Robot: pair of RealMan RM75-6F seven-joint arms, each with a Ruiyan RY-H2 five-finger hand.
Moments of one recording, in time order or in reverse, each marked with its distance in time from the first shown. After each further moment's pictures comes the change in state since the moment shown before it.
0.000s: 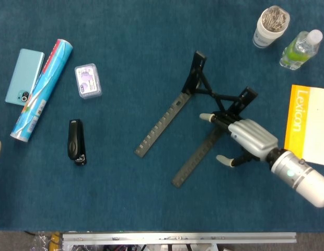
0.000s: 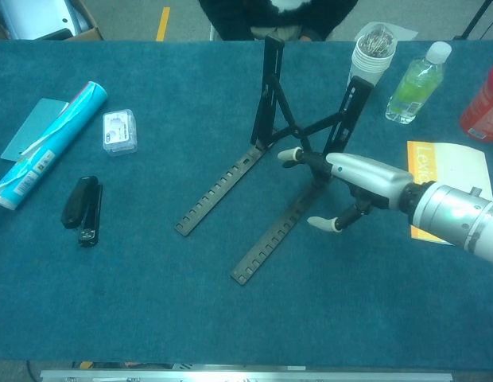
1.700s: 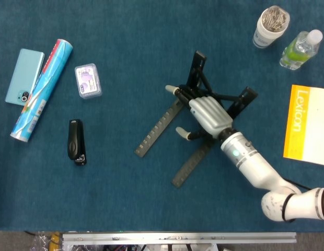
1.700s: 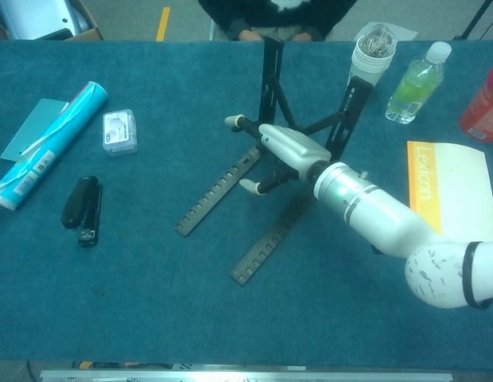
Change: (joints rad) left arm 0.021 0.013 0.006 0.044 0.010 0.023 -0.071; right arm 0.103 -0.406 0.198 0.269 0.272 0.039 -0.272
